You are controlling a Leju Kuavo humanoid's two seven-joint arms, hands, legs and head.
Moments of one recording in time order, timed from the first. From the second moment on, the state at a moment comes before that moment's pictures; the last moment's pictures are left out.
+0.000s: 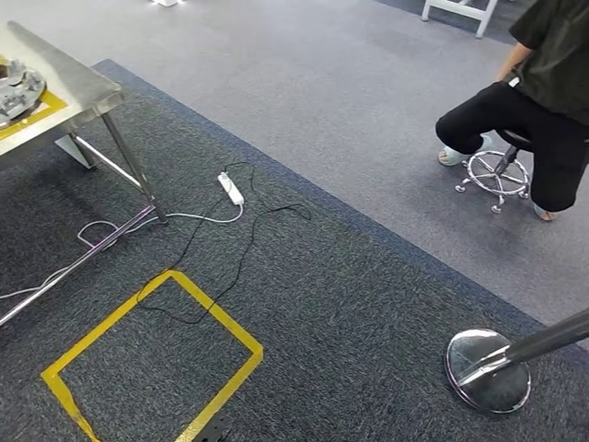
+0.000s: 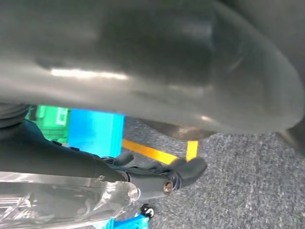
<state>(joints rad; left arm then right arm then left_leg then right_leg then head) -0.11 -0.14 -1.08 -0.14 0.88 0.25 0.07 -0.04 0.20 -0.38 -0.19 1.39 0.01 0.19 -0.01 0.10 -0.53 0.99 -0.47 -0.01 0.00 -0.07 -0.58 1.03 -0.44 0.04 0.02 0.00</state>
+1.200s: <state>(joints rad) -0.12 -0.14 -1.09 -0.14 0.90 0.25 0.07 -0.04 0.19 -0.39 -0.19 1.40 0.02 0.20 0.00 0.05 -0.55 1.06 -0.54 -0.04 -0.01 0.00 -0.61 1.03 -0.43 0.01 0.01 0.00</state>
